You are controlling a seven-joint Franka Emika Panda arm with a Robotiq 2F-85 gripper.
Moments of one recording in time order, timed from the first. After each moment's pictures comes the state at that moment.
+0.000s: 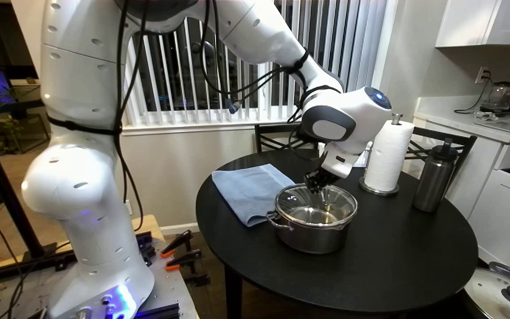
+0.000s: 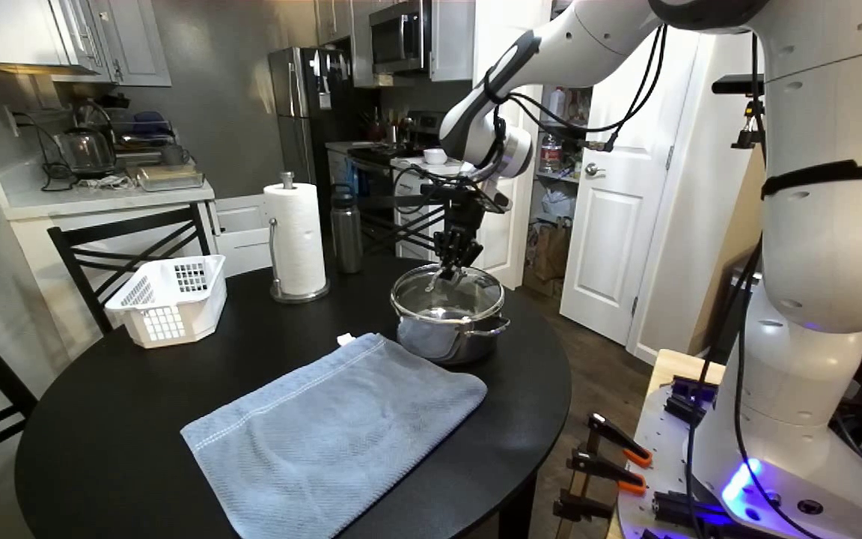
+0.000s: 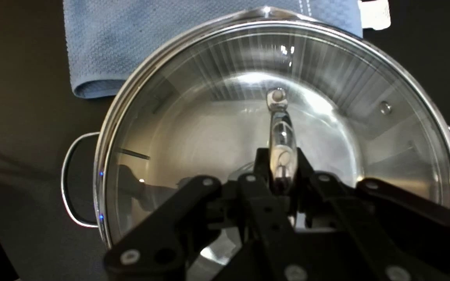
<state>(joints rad) -0.17 0.29 -0.15 -2.07 0.63 2.16 1.08</state>
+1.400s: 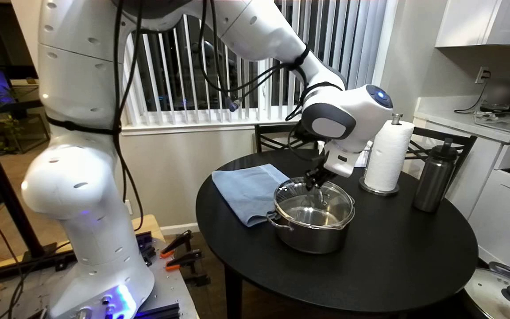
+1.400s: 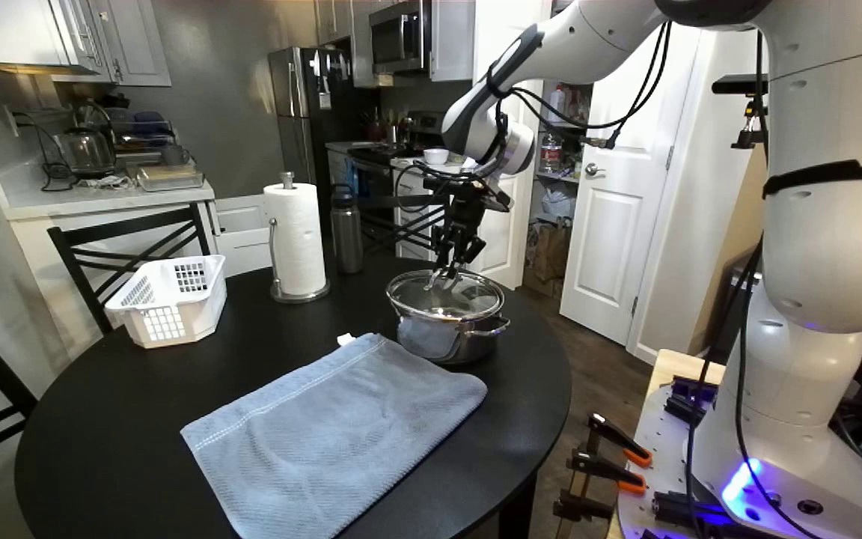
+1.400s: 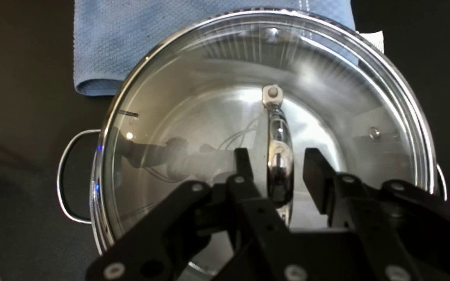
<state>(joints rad) -0.17 0.27 -0.16 -2.07 0.67 2.13 0.96</state>
